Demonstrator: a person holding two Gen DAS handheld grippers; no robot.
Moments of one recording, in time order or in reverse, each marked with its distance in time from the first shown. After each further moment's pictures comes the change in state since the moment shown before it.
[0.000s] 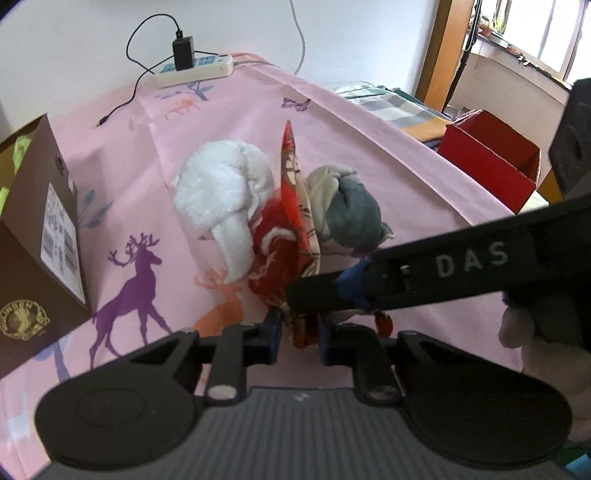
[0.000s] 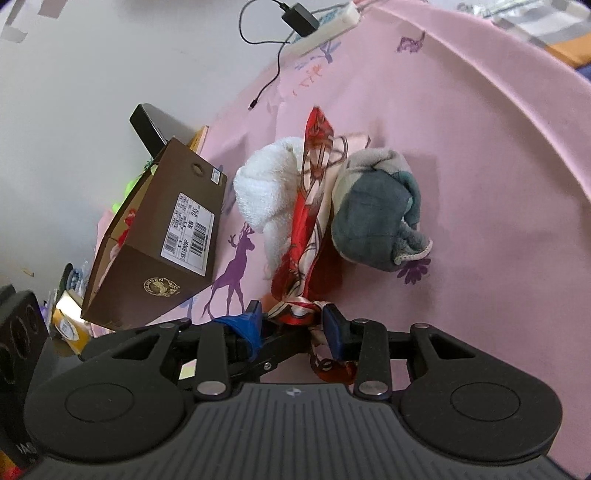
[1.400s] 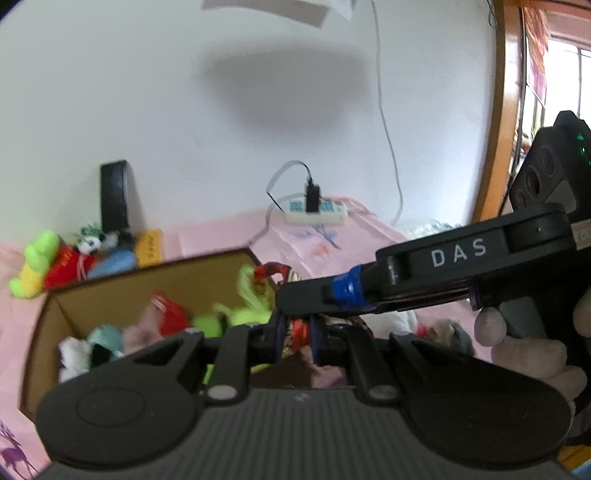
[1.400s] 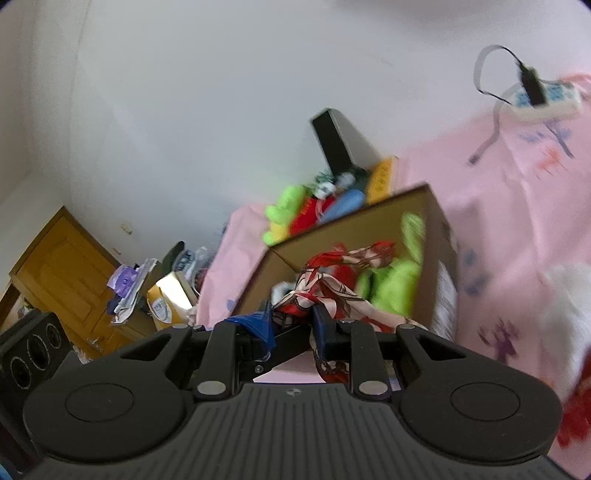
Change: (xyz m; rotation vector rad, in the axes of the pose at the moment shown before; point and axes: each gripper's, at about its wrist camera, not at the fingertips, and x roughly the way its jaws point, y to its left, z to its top) left arm -0.190 0.134 -0.001 -0.094 -0.410 0.177; right arm 0.031 0.208 0.036 -0.331 -0.079 0.344
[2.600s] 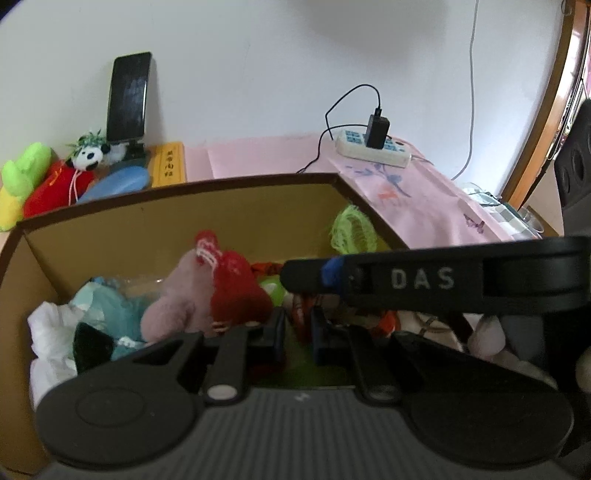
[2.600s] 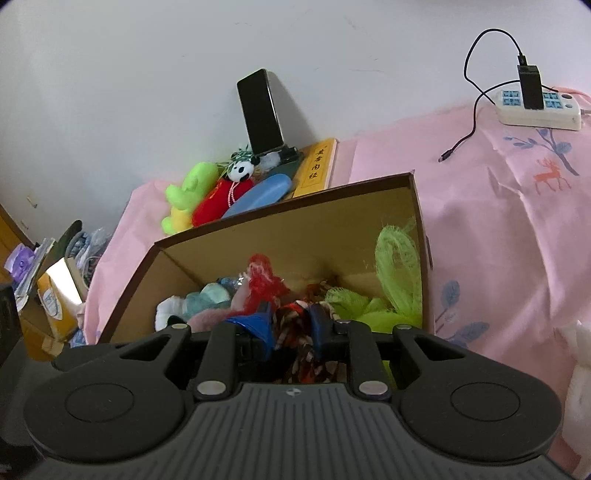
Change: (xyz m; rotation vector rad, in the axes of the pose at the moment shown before) left arm 0.127 0.106 -0.017 -0.135 0.243 -0.009; right arm 0.133 -0.031 0.010 -0.082 0.065 -0.339
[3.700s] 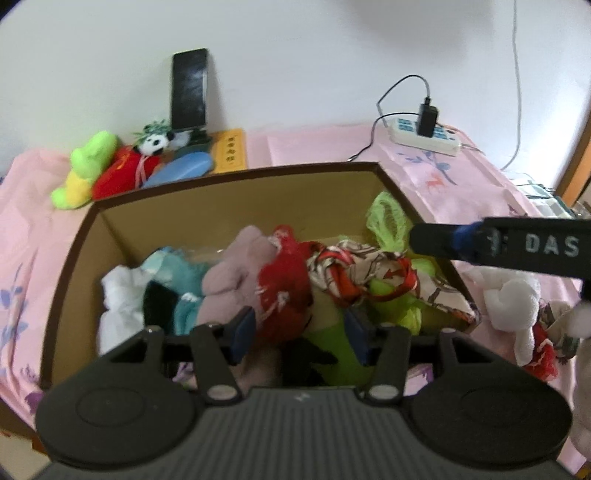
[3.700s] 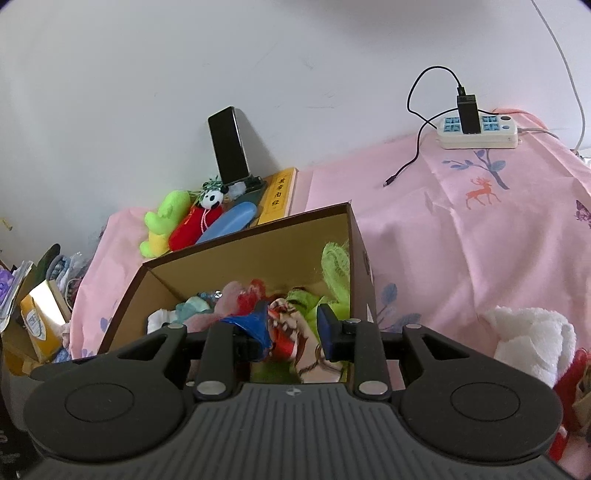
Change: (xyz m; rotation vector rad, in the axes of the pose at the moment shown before) left arm -0.044 -0.024 -0.001 -0.050 0.076 0.239; right arm -0.074 0.001 -0.008 0.041 -0.079 -0.115
